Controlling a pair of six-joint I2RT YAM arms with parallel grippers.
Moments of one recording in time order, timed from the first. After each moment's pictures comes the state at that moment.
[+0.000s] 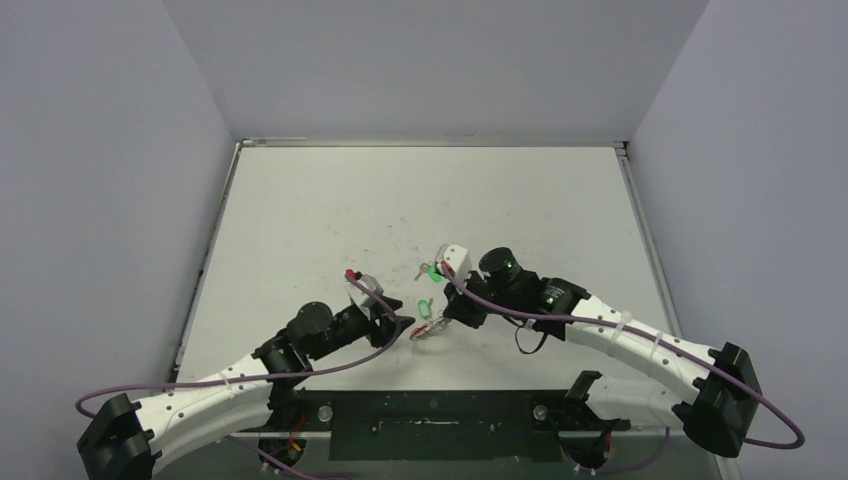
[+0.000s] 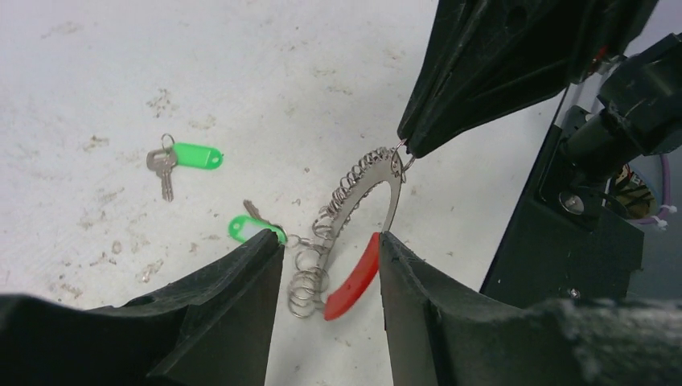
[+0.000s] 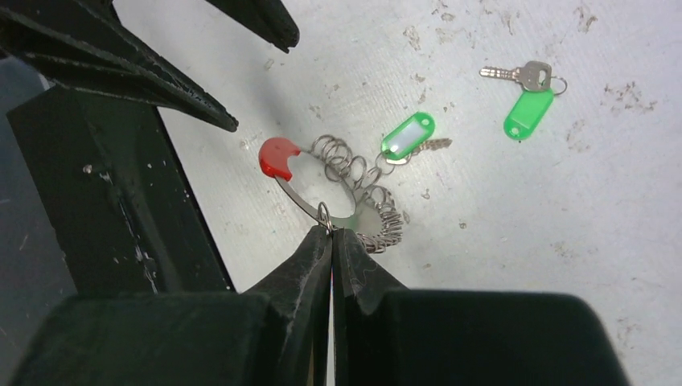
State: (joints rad) left arm -0.91 0.72 0.23 0.35 0.07 -0.26; right arm 0.88 1.12 0.80 -0.38 -0.27 -0.03
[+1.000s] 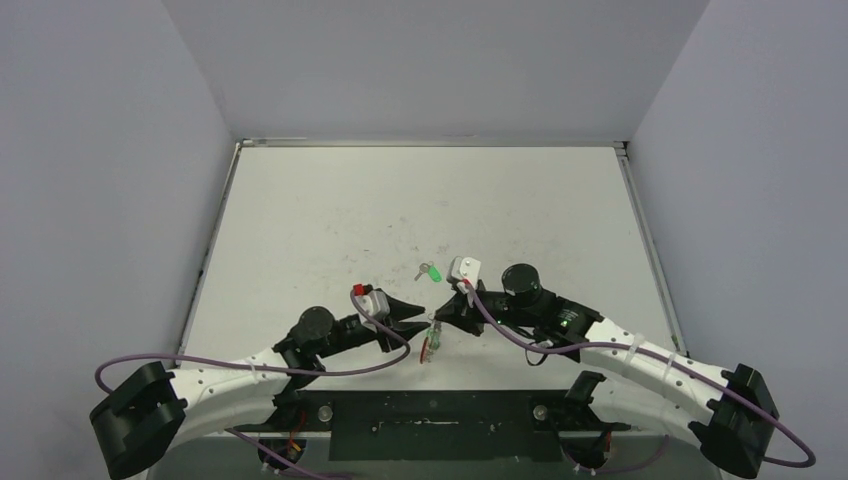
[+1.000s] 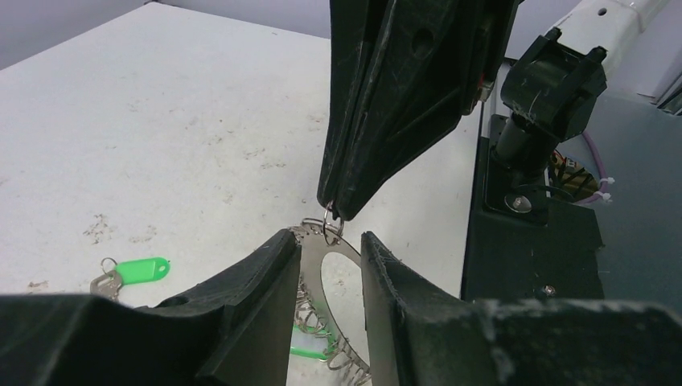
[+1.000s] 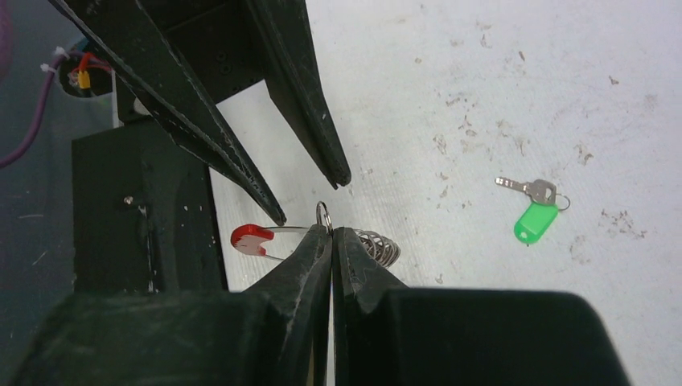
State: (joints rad) left arm -0.94 0.93 0.17 0.84 0.30 -0.13; right arm 0.89 0.96 0.60 -0.06 -0.42 -0.10
